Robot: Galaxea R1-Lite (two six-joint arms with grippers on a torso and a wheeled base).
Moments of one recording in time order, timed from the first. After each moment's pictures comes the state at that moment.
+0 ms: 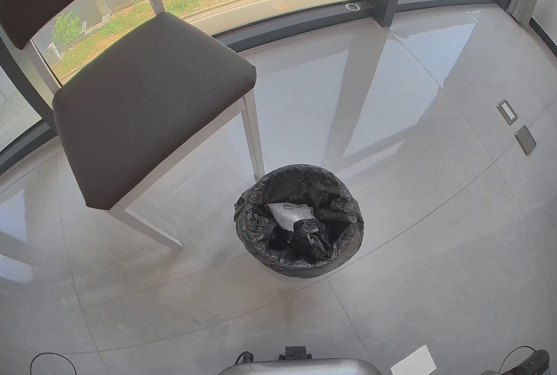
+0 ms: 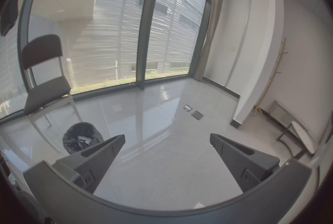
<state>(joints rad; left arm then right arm) -0.24 0.10 -0.92 0.90 0.80 -0.02 -0.03 0.08 -0.62 0.57 -0.36 -0.01</state>
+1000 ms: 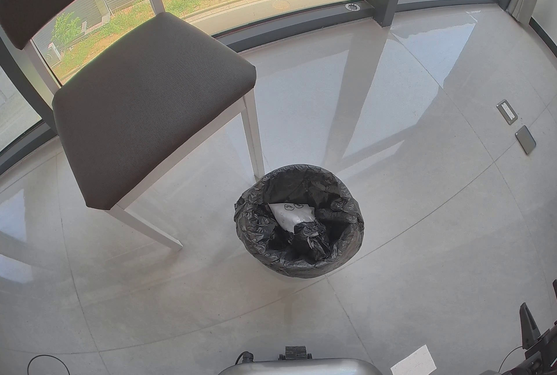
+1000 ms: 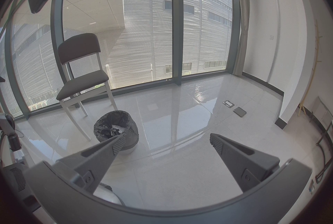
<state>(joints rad) -0.06 0.09 -1.09 1.15 0.74 0.05 0.00 0.01 -0.02 0.00 0.01 0.00</state>
